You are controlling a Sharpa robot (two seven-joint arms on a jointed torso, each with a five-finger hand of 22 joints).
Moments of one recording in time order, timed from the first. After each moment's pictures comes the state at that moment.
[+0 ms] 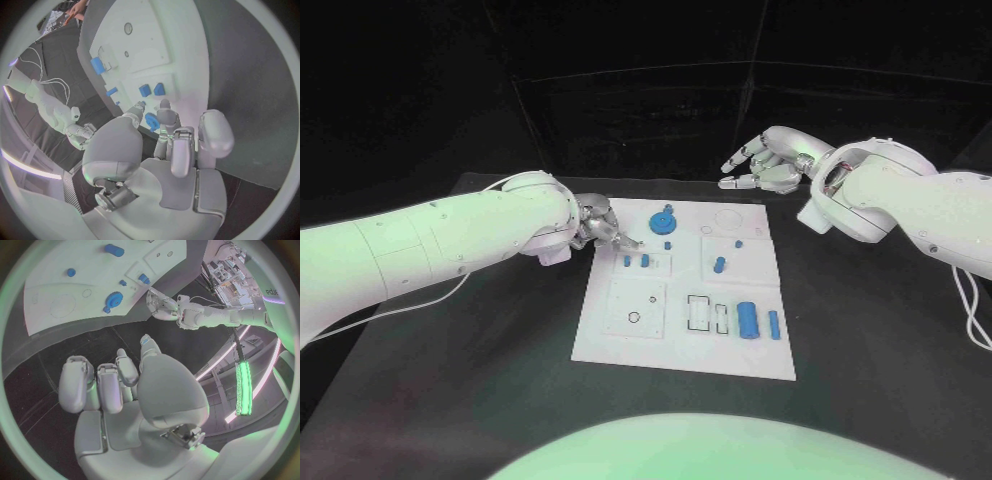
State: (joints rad) left arm 1.25 -0.68 -0.11 1.27 -1.02 0.05 -0.36; left_hand 0.95 -0.08 0.13 0.14 0.12 0.91 0.05 0.63 0.36 1.17 -0.02 0.97 0.64 1.47 -0.09 1.52 1.31 0.11 1.40 0.02 1.15 1.03; right arm 1.30 -0.77 -0.02 1.39 -1.09 -0.18 -0.02; right_hand 1.34 0.03 -0.14 0.22 0.29 0.86 0.17 0.14 0.07 1.31 0.08 1.24 1.25 1.47 0.00 1.43 1.31 0.07 1.43 0.10 1.38 1.21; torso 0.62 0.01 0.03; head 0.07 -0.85
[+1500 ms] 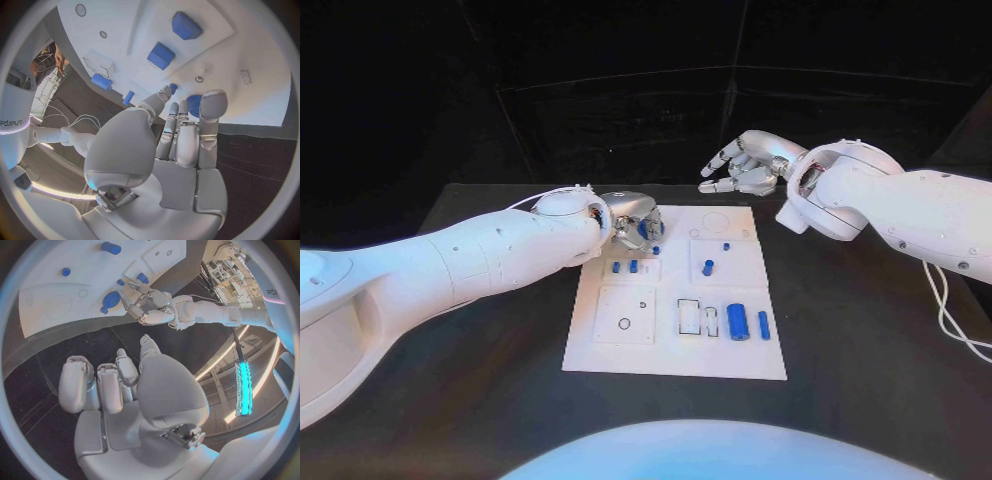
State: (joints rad) left arm 1.20 -0.43 -0.14 1.01 -1.42 -0.12 0.14; left_hand 1.29 -0.11 0.37 -0.13 0.08 0.97 0.15 0.26 0.07 0.97 0.09 0.36 0.07 1.46 0.00 1.36 1.14 0.16 1.40 0.10 0.93 0.81; right arm 1.30 -0.74 -0.02 1.37 -1.09 -0.18 -0.02; right_hand 1.35 0.03 -0.14 0.22 0.30 0.86 0.17 0.14 0.07 1.31 0.08 1.24 1.25 1.47 0.00 1.43 1.31 0.07 1.43 0.10 1.38 1.21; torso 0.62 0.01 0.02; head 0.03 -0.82
